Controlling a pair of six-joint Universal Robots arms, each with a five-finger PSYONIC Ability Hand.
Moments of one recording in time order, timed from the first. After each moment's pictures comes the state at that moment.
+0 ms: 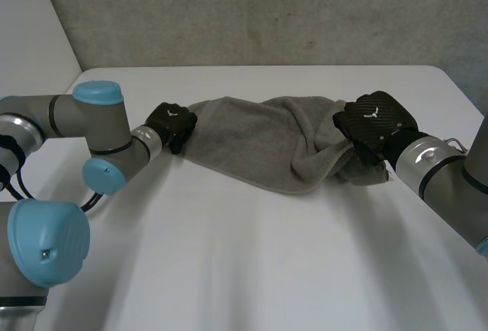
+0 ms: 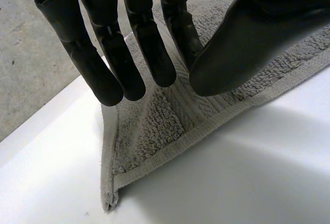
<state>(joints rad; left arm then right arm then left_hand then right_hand) 4.39 -2.81 -0.41 2.91 -1.31 3.60 1.87 -1.28 1.56 -0.05 1.28 2.51 1.37 1.37 1.38 1.36 1.37 1.33 1.34 1.34 1.34 1.17</state>
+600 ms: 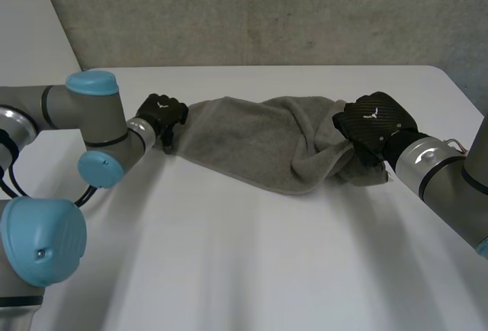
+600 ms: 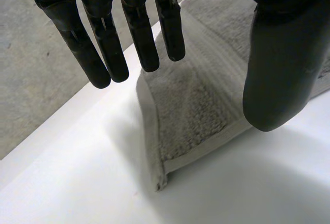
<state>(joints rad) 4.39 -2.79 -0.38 2.87 -1.41 3.60 1.87 -1.28 1.57 -0.05 1.28 2.51 0.67 0.67 0.66 0.68 0.65 1.33 1.34 1.34 1.34 1.17</state>
